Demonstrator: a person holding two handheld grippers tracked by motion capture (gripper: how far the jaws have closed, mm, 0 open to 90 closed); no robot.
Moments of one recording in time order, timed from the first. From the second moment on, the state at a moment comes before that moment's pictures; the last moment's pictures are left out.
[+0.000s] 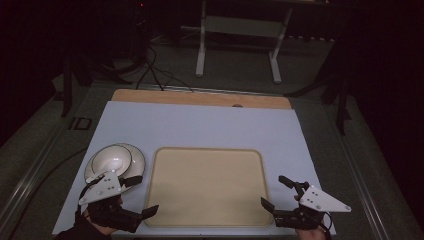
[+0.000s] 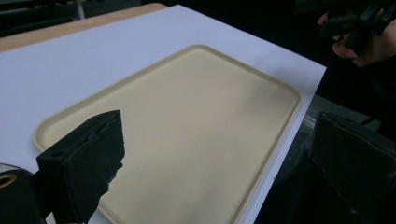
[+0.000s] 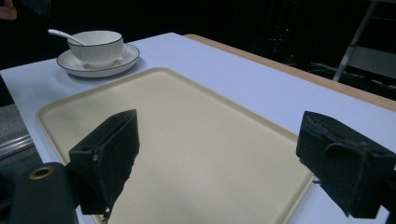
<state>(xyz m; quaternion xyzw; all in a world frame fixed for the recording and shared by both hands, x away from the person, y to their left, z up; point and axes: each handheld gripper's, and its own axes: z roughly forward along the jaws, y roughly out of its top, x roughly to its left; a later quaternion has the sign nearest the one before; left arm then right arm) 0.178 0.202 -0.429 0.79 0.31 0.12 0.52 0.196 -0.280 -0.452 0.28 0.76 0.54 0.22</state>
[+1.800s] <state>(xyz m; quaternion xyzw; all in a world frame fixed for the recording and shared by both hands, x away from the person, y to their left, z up) 0.189 0.333 -0.438 0.67 0.54 0.15 0.48 0.197 -0.276 -0.454 0.28 0.77 0.53 0.22</state>
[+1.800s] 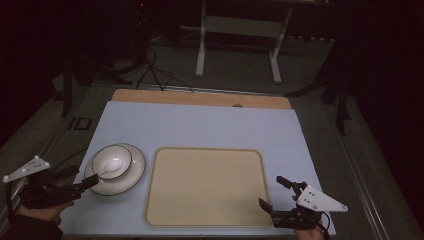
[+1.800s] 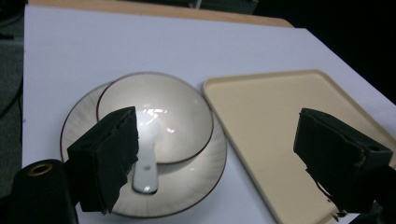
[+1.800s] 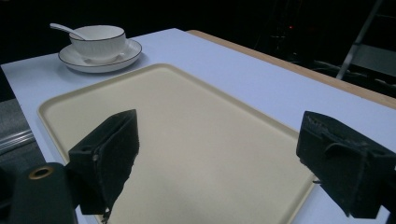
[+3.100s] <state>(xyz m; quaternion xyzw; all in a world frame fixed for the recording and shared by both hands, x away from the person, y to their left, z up) 0.222 0.364 -0.491 0.62 0.64 0.00 0.45 0.198 -0.274 -0.455 0.28 0.77 0.53 0.22</state>
